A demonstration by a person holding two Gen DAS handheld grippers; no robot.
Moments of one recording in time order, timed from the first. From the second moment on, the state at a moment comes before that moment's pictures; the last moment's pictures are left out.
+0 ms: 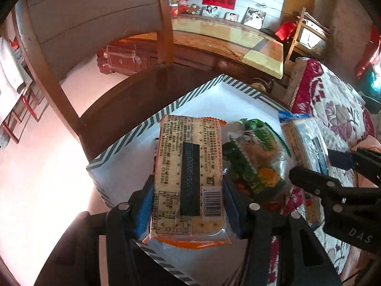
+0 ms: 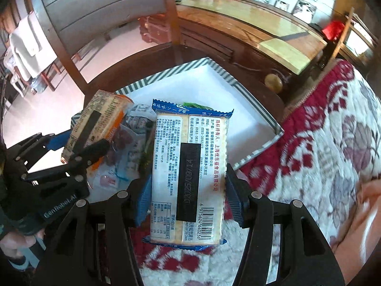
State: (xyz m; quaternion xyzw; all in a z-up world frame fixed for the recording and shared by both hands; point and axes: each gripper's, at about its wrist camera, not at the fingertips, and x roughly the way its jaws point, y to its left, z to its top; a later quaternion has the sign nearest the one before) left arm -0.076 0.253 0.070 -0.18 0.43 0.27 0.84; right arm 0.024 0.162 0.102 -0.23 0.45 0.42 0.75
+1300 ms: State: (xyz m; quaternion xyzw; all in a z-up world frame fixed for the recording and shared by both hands) left arm -0.066 0.250 0.068 -0.16 0.42 0.31 0.84; right arm 0.037 0.178 0.103 -0.20 0.44 0.42 0.77
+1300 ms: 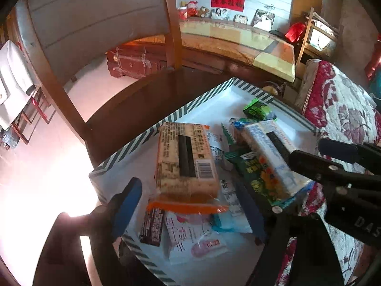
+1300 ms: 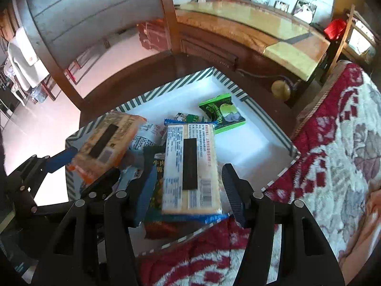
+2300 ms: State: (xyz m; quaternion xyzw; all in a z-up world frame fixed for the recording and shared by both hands) left arm -0.097 0.163 0.100 -0.09 0.39 0.28 0.87; right arm -0.013 0.051 0.111 -0.15 0.42 0.39 0.81
